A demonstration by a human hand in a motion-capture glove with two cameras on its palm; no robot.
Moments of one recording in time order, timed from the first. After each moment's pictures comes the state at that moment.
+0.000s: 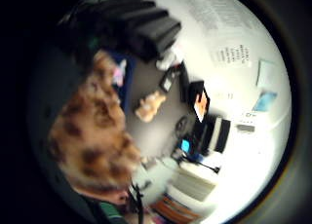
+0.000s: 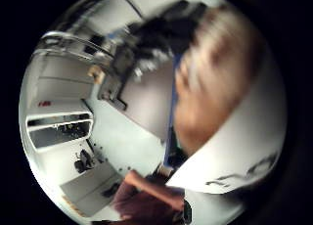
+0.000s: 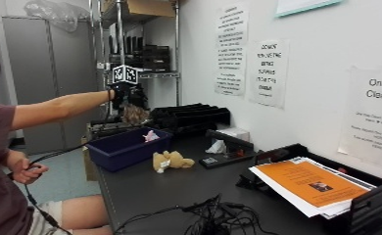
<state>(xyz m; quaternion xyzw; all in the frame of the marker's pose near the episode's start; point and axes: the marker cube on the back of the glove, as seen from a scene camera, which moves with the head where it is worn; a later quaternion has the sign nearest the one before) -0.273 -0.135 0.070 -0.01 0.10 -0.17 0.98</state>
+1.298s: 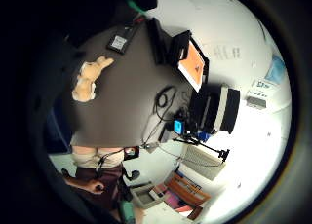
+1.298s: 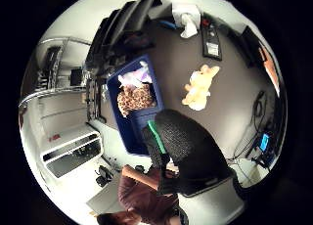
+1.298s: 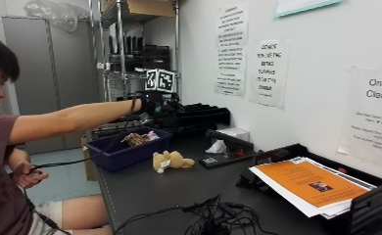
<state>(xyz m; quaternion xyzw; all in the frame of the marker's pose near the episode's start) -0.038 -0.175 0.087 -0.04 0.04 -0.01 1.00</state>
